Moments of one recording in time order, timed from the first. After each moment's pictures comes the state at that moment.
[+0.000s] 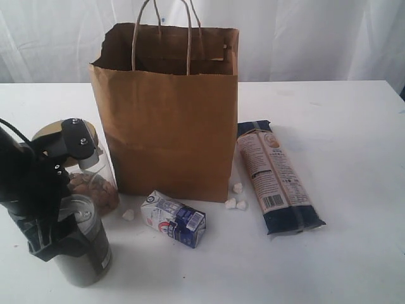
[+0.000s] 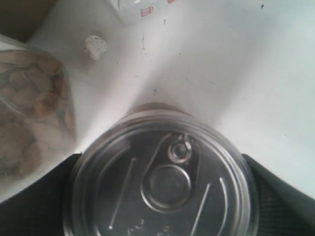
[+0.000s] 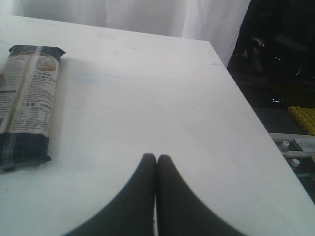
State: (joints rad) left arm -0.41 1.39 -0.82 -0.34 0.84 0.90; right arm -0.08 0.00 0.00 -0.03 0.34 -0.09
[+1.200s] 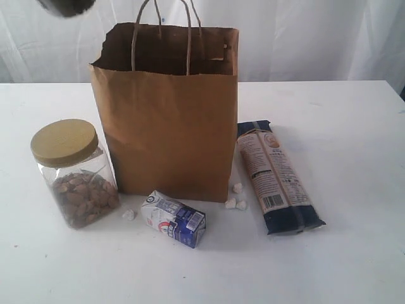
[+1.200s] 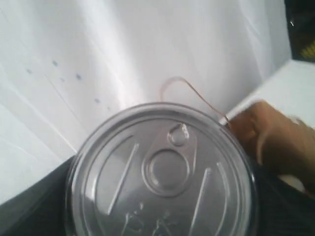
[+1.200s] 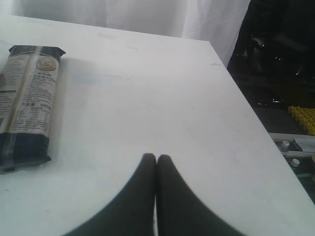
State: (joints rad) left arm -0.41 1.05 -1.21 -0.32 0.36 0.68; right arm -0.08 0.00 0.00 -0.03 0.34 -0.09
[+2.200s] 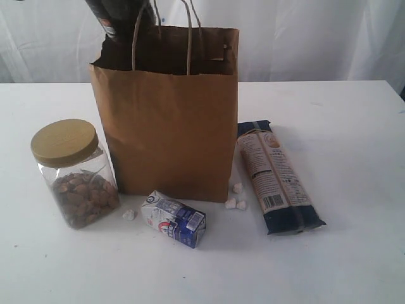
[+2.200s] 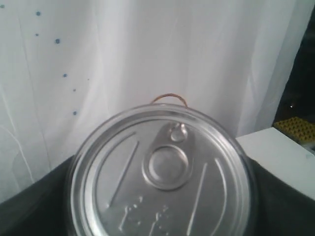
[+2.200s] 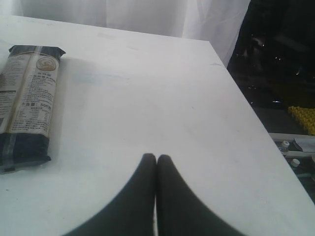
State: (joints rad) left arm -0.49 1.31 -1.22 -0.41 0.10 0.34; right arm -0.08 0.00 0.00 -0.03 0.34 -0.09
